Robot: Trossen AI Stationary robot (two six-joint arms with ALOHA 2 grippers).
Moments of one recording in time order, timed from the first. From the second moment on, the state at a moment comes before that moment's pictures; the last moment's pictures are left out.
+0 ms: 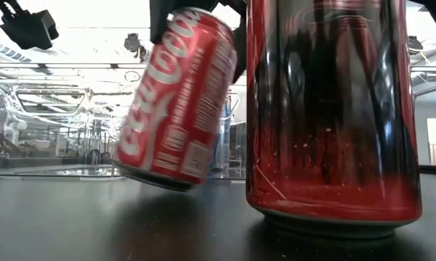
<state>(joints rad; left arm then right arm) -0.64 0.88 0.76 -0.70 -0.26 -0.80 0.34 2.35 2.30 -1.21 -0.10 1.30</state>
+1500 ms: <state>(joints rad) -0.64 0.88 0.76 -0.70 -0.26 -0.80 0.34 2.35 2.30 -1.21 -0.11 1.32</state>
